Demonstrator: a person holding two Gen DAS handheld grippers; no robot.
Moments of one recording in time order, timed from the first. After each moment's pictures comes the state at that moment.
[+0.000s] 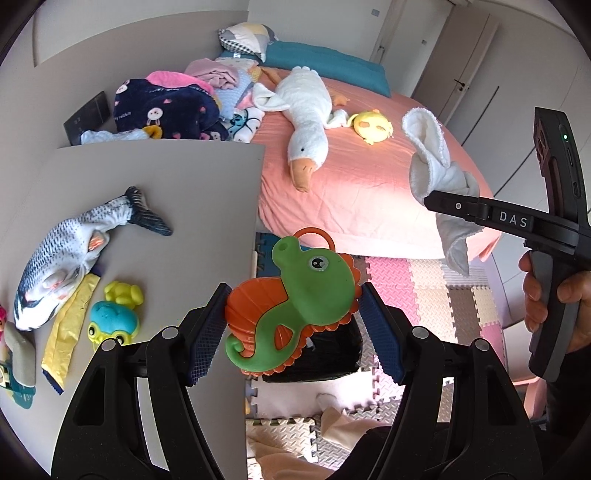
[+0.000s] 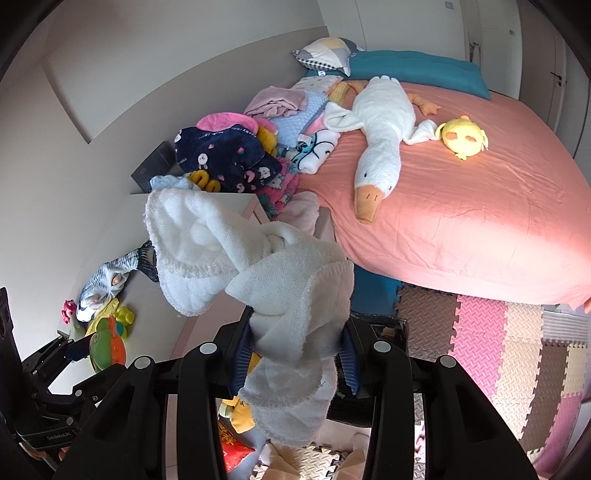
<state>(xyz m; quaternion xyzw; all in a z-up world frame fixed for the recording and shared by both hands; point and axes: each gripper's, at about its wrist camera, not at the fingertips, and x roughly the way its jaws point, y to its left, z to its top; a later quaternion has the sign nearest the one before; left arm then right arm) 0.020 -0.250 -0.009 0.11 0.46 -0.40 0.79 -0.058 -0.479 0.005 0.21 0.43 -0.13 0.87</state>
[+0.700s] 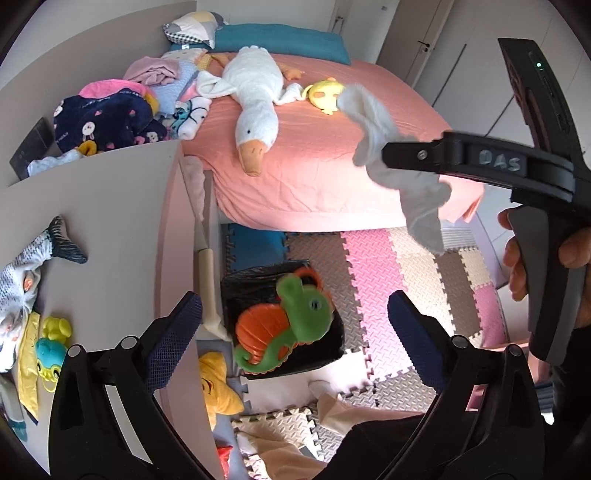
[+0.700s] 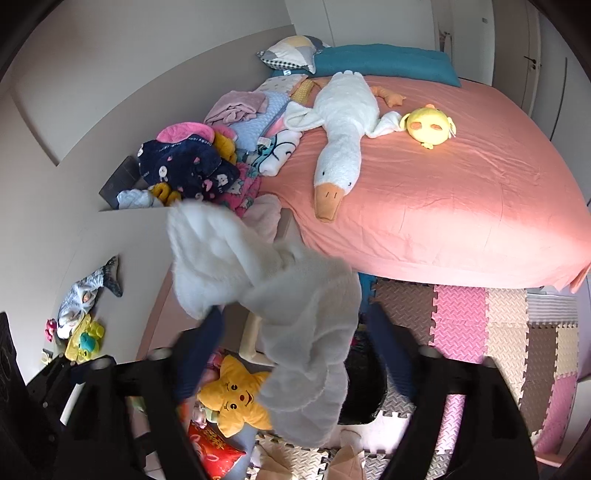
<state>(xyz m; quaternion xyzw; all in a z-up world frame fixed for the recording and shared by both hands) -0.014 -0.329 -0.025 0.17 0.47 -0.44 0.75 -0.076 -0.534 -0.001 0.23 0.43 -0.18 0.86</state>
